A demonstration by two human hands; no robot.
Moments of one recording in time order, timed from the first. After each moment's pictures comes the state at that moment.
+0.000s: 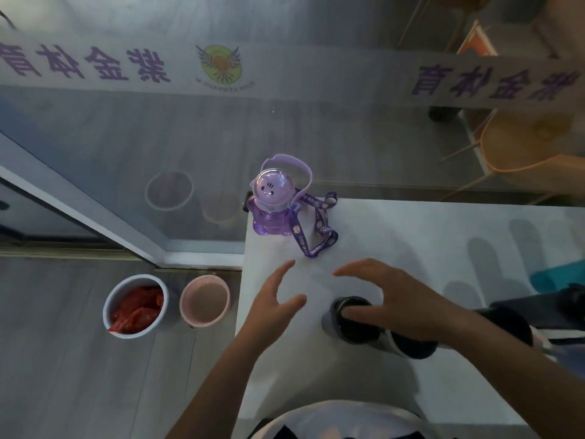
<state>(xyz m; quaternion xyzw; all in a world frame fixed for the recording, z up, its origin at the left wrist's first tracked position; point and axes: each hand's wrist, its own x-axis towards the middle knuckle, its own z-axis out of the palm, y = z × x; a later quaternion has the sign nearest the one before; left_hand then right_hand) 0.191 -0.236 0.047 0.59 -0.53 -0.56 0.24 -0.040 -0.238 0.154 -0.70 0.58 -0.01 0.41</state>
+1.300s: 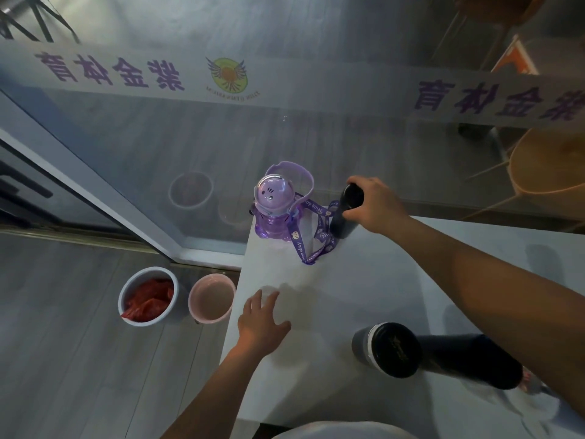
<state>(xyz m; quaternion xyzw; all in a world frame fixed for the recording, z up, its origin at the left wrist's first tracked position) 0.173 -0.222 -0.023 0.73 -0.58 -0.36 -0.04 -0.069 -0.399 0.106 -0.69 0.67 -0.12 0.24</state>
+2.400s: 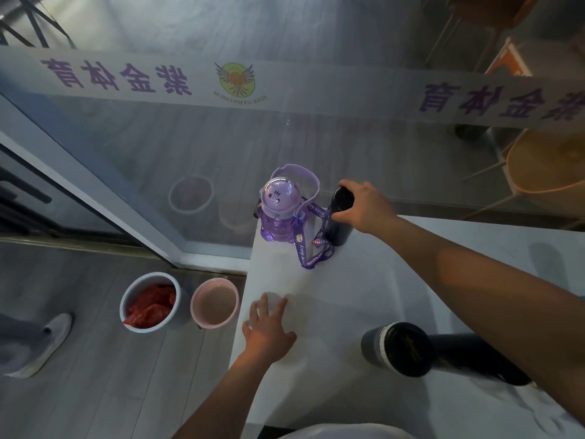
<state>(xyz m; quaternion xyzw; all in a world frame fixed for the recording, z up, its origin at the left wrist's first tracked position) 0.178 -0.217 -0.032 0.70 -0.60 -0.36 -0.10 -0.039 -0.402 0.104 -0.68 0.68 -0.07 0.24</state>
